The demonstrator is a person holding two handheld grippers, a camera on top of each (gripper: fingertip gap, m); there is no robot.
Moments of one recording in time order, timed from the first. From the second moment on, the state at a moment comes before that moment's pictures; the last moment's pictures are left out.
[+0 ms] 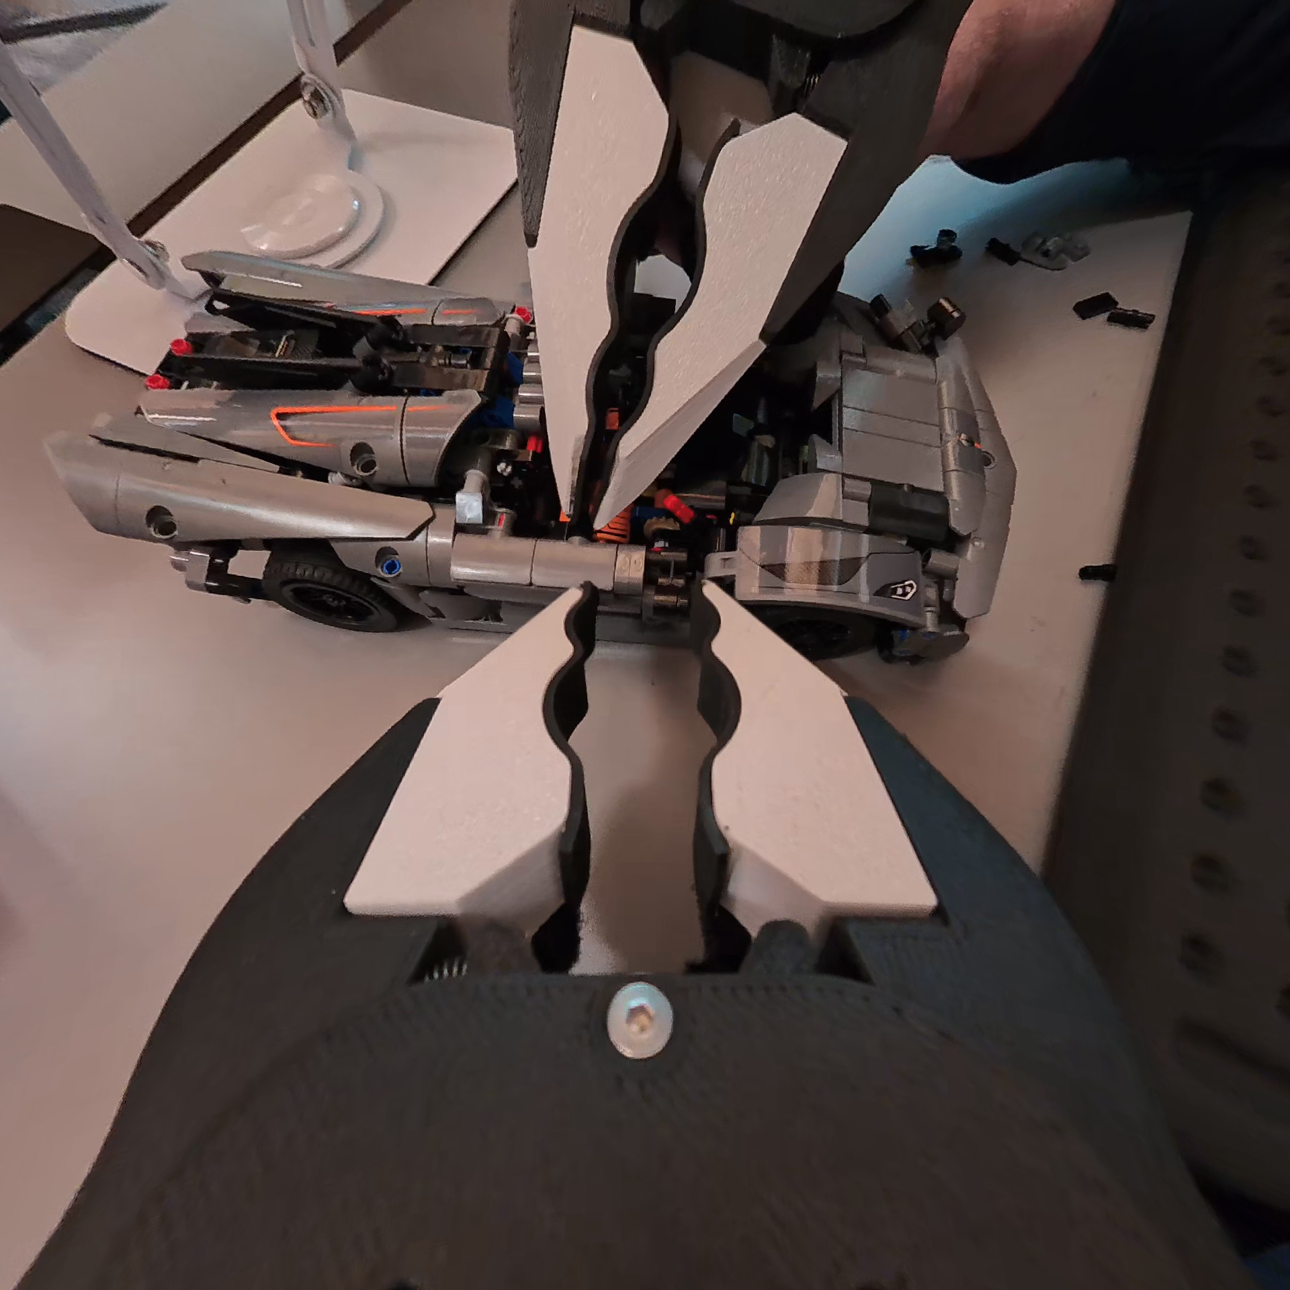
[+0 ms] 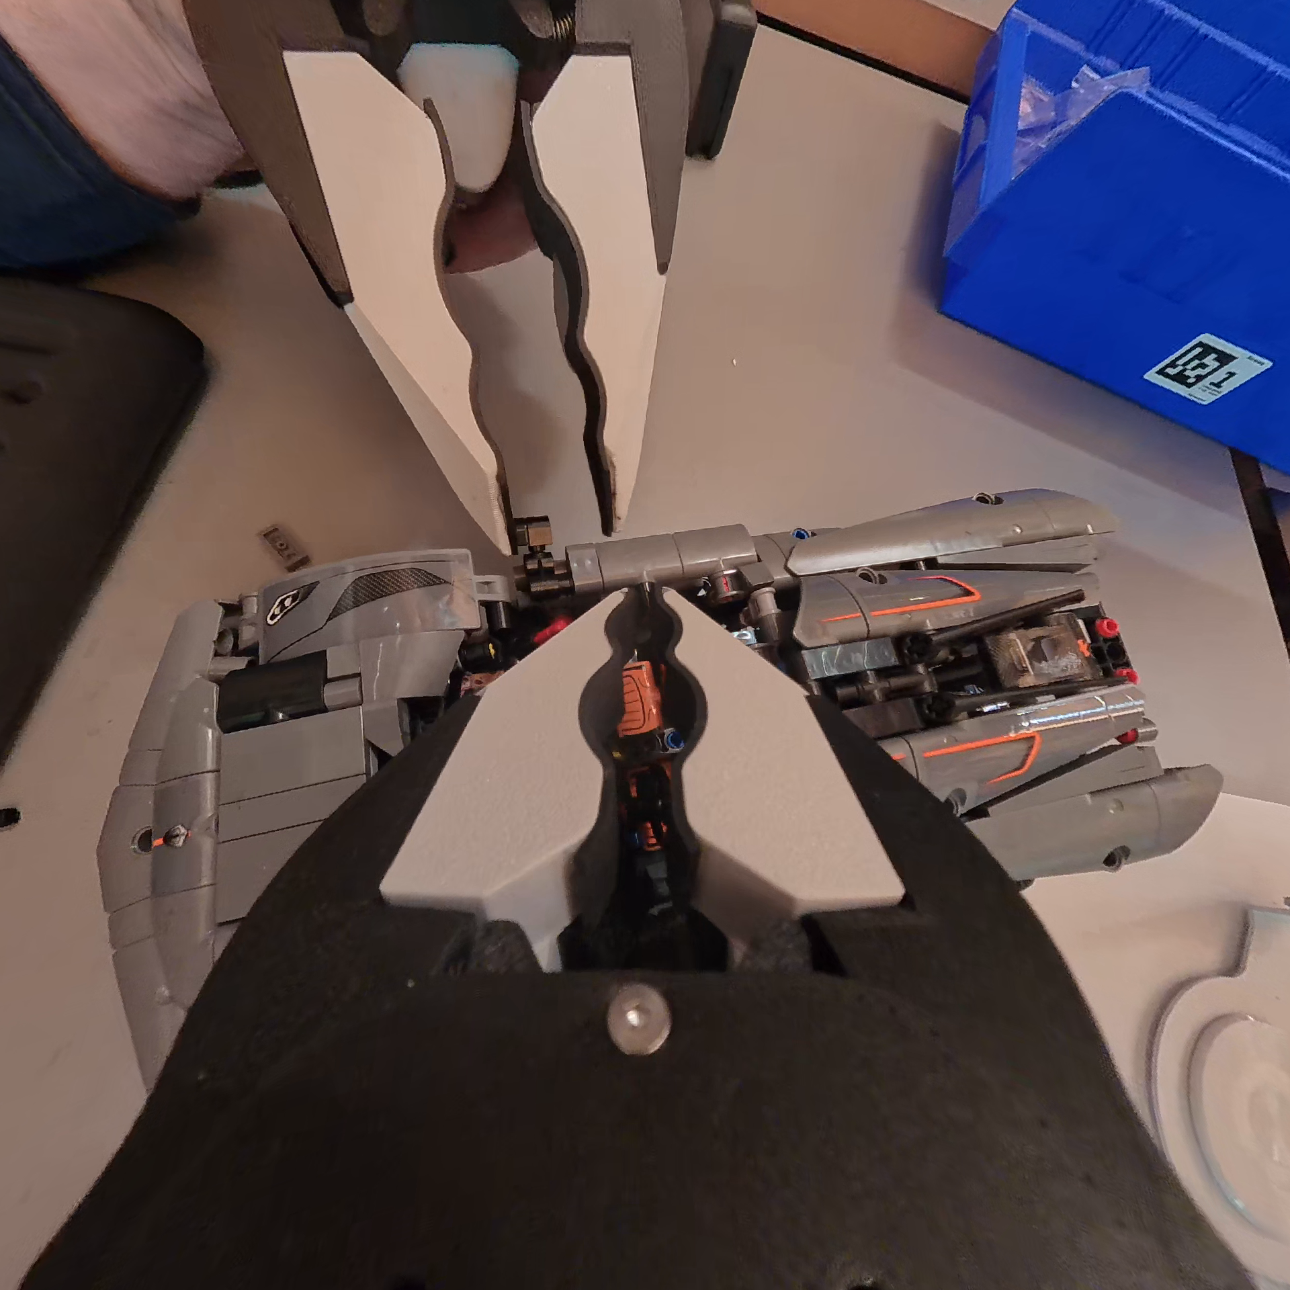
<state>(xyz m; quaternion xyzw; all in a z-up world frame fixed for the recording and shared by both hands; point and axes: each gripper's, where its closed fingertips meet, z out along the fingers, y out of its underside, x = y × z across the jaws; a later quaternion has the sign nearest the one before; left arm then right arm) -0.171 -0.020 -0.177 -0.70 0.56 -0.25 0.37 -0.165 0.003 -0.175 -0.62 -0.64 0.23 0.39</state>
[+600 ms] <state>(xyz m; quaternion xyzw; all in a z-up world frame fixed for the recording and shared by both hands) -0.166 -0.023 -0.179 -0.69 0.57 -0.25 0.37 -0.167 0.002 -0.175 -0.62 -0.64 0.23 0.39</state>
